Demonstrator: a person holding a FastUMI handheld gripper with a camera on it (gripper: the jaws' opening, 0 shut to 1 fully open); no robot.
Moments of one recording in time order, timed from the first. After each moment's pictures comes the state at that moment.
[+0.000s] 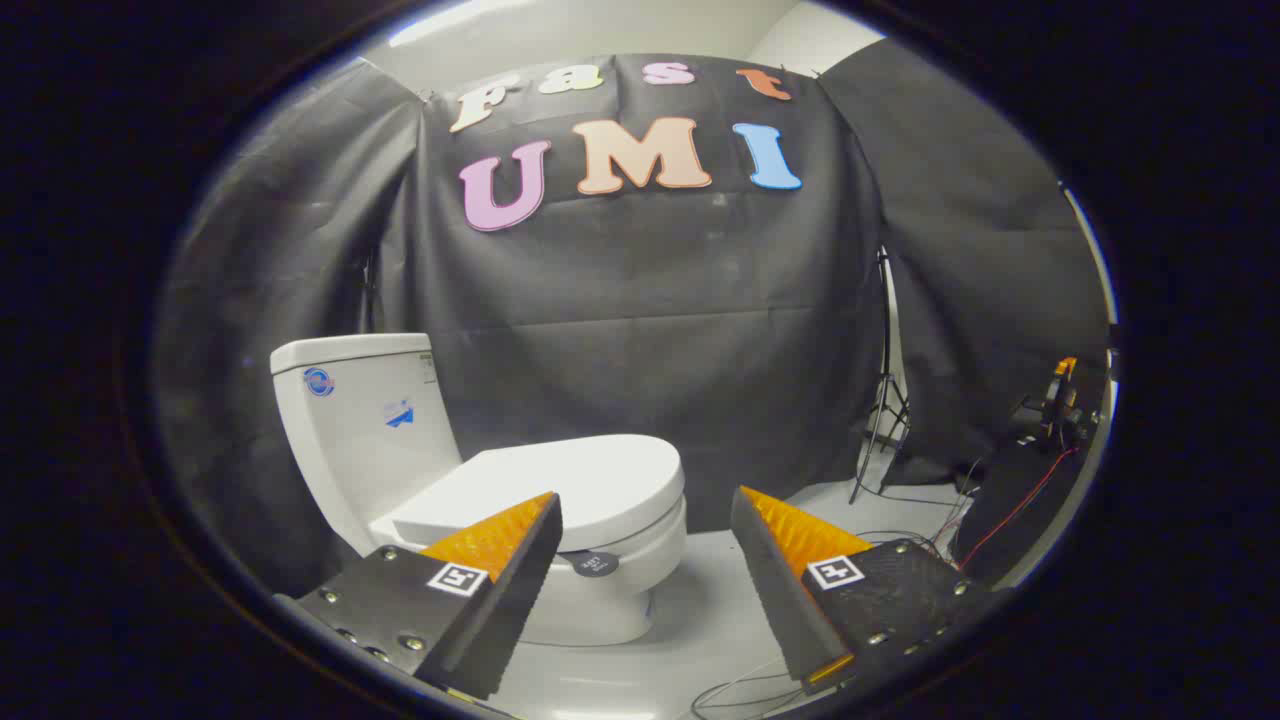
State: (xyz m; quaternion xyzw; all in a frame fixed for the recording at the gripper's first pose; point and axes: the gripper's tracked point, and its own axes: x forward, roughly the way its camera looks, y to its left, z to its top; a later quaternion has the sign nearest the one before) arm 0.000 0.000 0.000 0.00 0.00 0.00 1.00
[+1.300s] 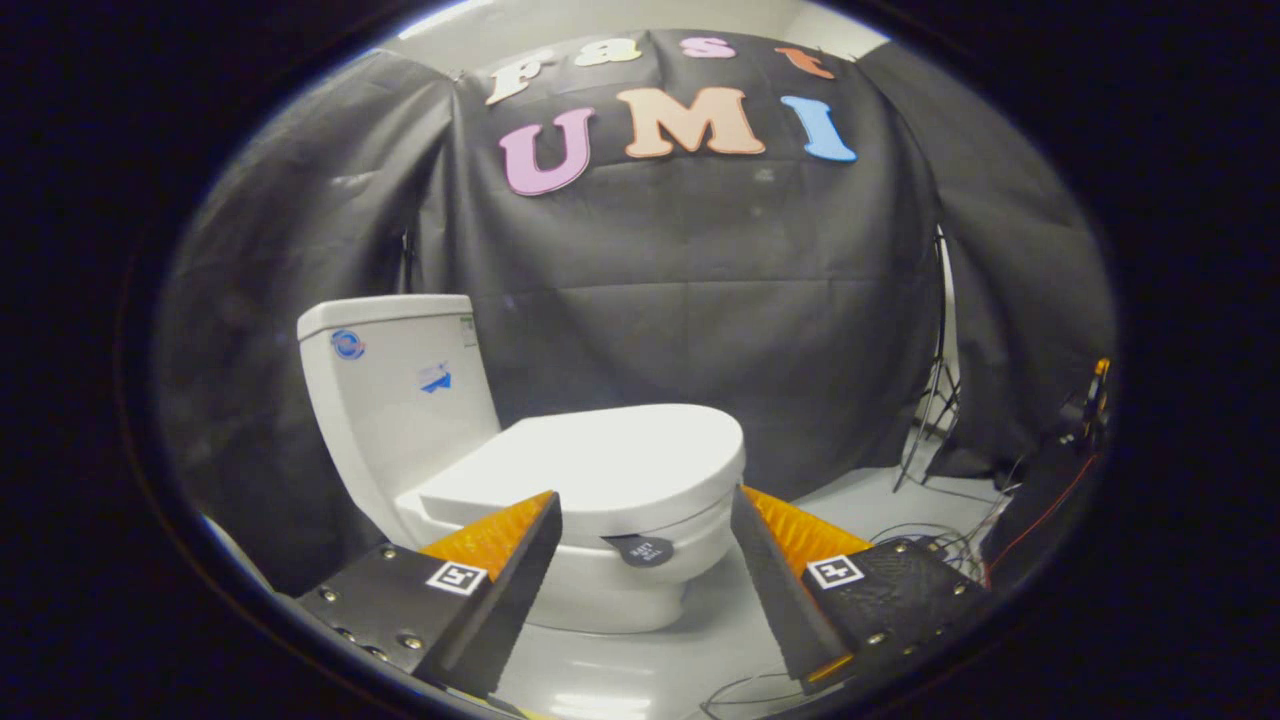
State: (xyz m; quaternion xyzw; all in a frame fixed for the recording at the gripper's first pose) arm 0.039 0.047 -0.039 0.00 0.05 0.06 1.00
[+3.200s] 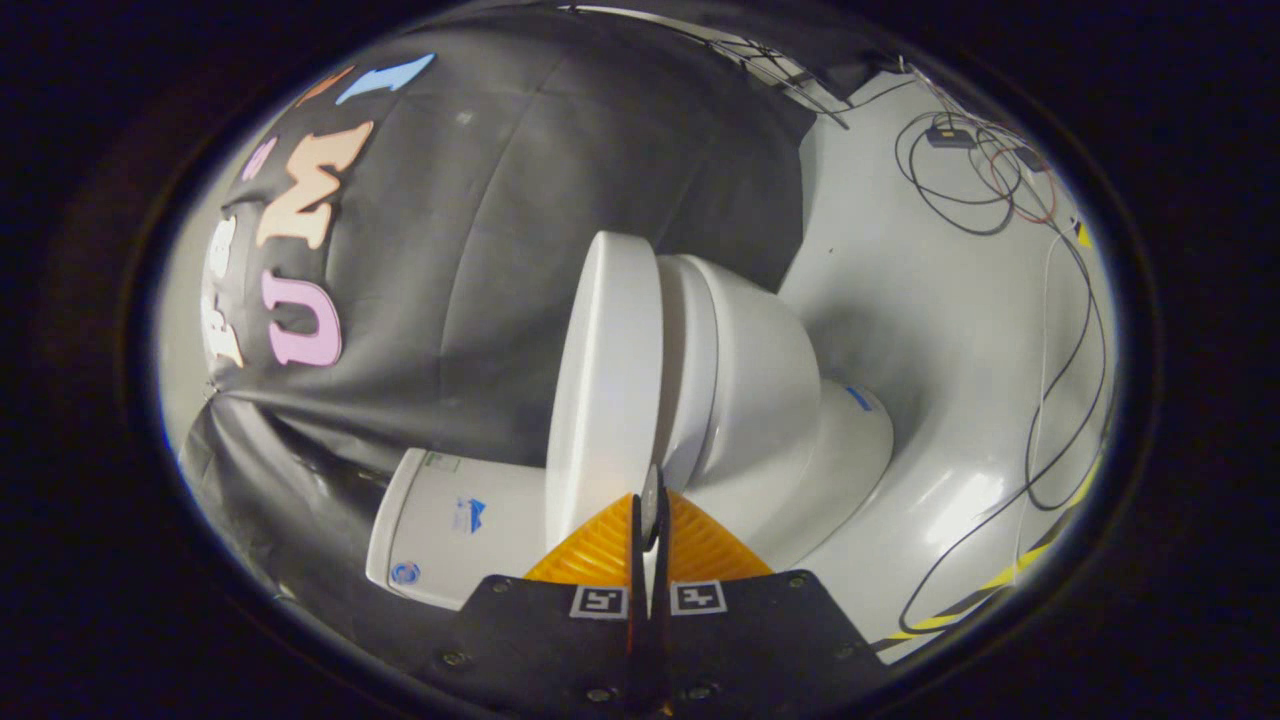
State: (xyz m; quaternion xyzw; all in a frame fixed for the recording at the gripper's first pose) arm 0.117 0.069 -0.150 0.50 0.25 0.04 0.83
